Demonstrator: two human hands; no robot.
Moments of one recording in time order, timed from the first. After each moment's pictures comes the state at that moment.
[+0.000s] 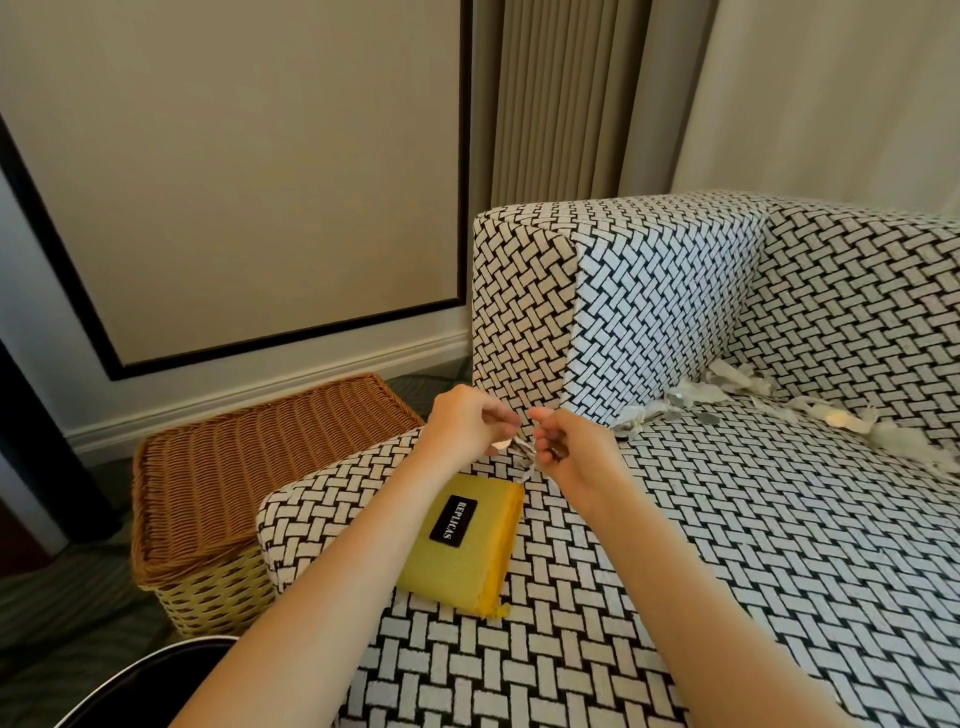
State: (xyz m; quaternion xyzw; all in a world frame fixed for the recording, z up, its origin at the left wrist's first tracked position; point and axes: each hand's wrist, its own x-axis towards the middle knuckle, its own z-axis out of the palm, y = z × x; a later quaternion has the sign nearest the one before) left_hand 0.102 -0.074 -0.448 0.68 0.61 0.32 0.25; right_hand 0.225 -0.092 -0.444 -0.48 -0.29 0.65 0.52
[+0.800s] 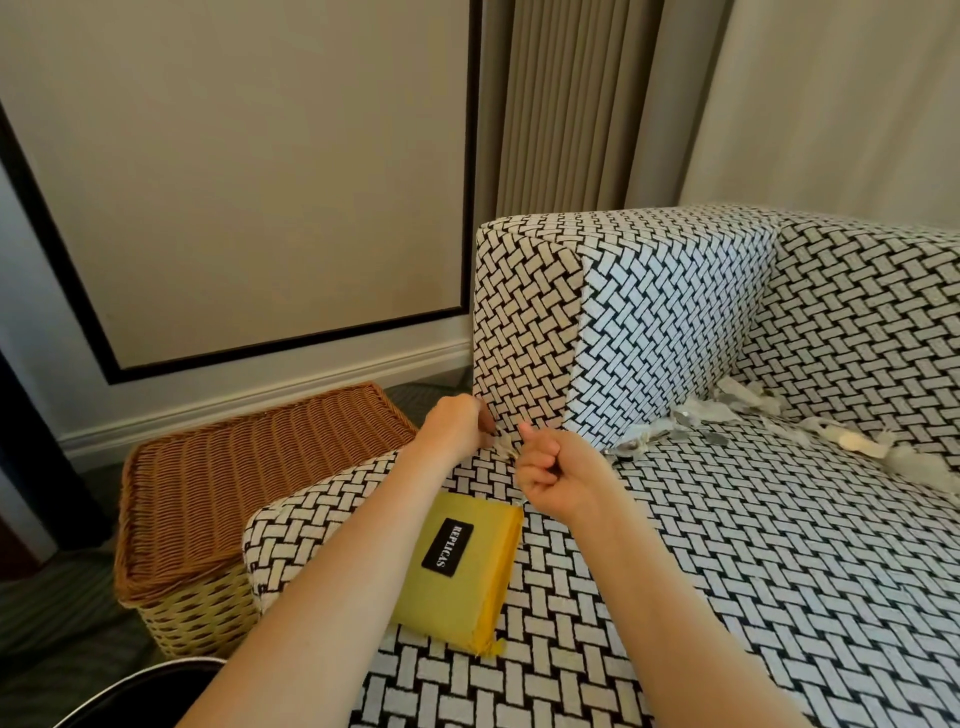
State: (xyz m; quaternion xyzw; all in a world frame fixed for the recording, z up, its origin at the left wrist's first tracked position) left_hand 0.092 -0.020 -0.466 0.70 0.67 0.20 0.15; right_hand 0.220 -0.075 -0.449 -0.34 -0.12 0.80 0.47
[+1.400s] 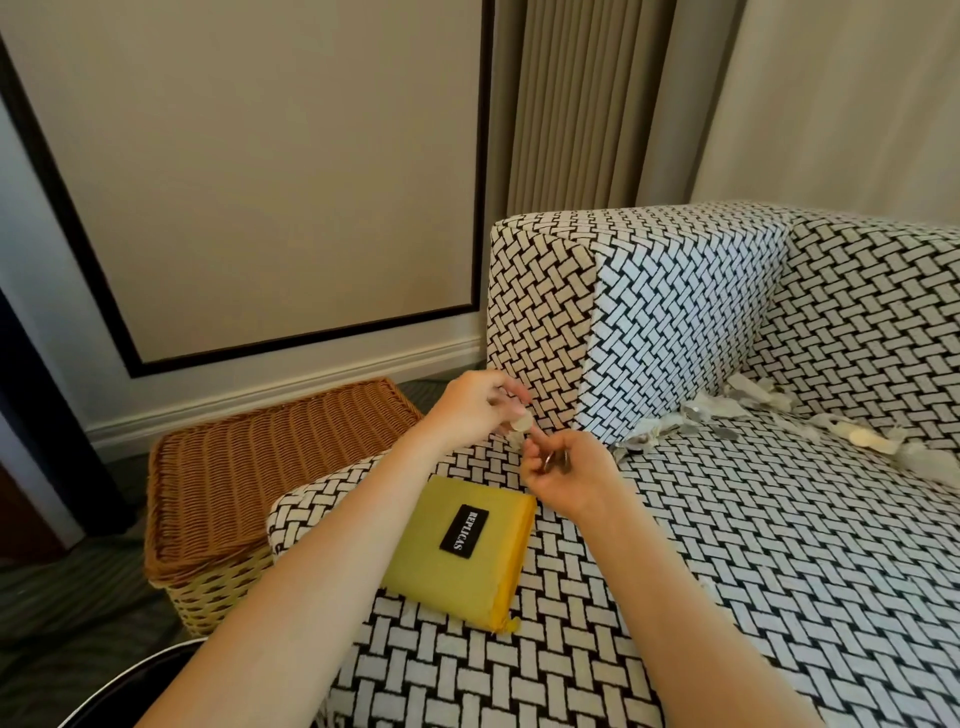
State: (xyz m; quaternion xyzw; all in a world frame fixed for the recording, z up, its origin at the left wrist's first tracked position) left_hand 0.088 -0.047 -0.441 0.70 0.54 0.34 0.32; right_hand 0.215 -0.080 -0.454 -0.37 -0.09 0.78 0.50
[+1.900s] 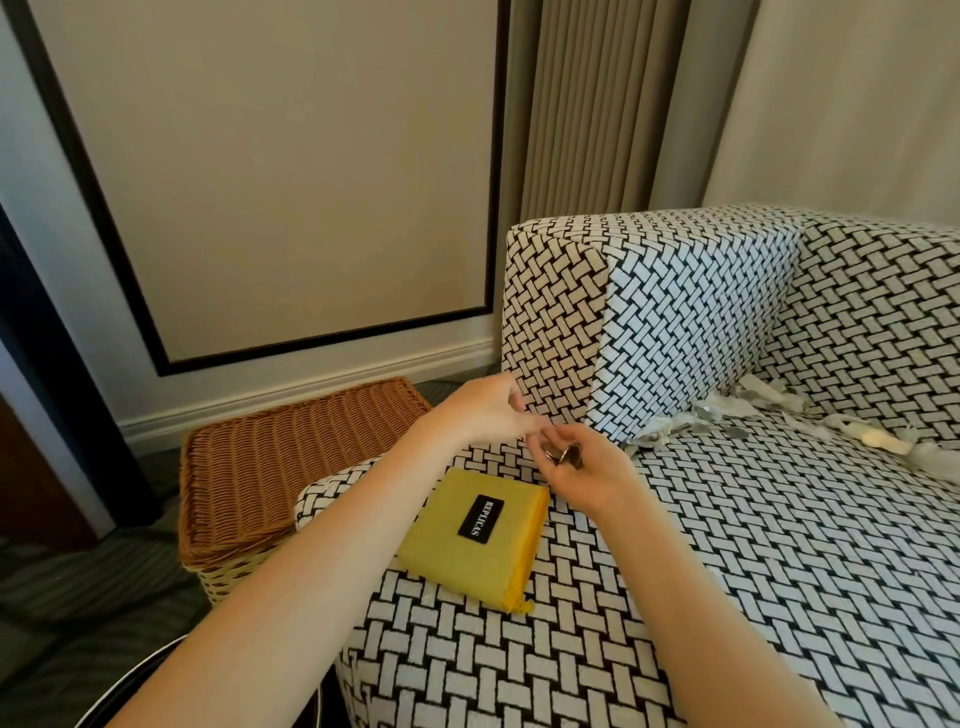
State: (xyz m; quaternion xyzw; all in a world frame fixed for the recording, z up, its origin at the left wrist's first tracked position) left_hand 0.094 -0.090 -0.403 0.73 0.62 0.17 0.23; right_hand 0.215 -0.093 -0.447 -0.32 -0.09 0.78 0.53
